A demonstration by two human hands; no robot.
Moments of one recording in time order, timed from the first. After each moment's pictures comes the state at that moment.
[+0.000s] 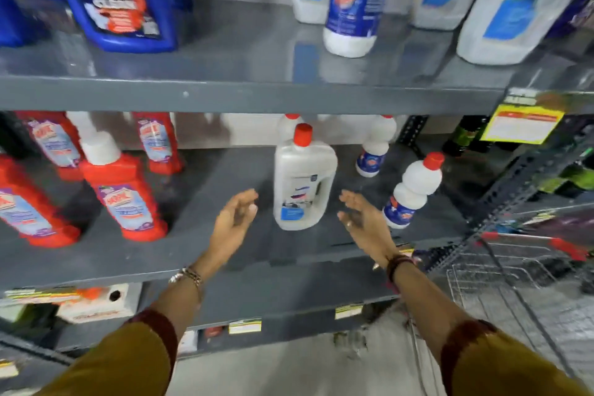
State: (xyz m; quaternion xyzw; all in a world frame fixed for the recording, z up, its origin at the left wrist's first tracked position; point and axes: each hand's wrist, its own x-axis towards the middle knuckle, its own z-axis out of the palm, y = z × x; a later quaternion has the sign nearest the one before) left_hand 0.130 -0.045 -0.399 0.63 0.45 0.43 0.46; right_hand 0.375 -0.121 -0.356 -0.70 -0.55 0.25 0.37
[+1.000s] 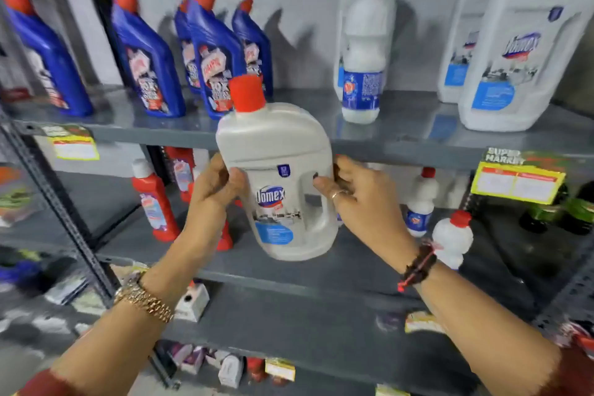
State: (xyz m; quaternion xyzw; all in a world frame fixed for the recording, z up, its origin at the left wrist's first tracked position) left_hand 0.123 -0.196 -0.186 0.60 0.35 0.64 0.34; right_hand 0.331 -0.200 -0.165 -0.44 -0.74 0.15 0.48
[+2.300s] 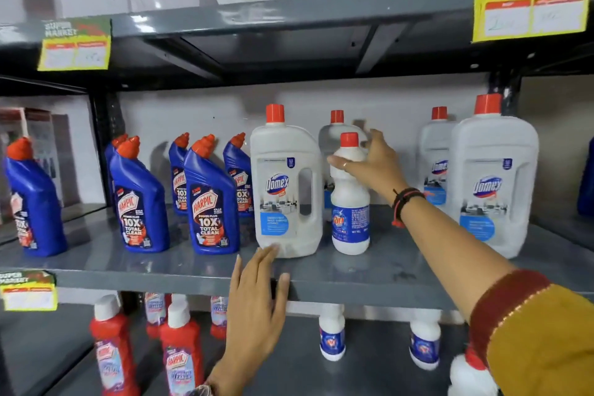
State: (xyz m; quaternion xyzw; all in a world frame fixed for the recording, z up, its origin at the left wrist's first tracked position) left_hand 0.160 -0.090 -0.176 0.71 0.50 0.48 -0.10; right_hand 0.368 -0.037 0.014 -0.52 -0.65 0.10 0.55
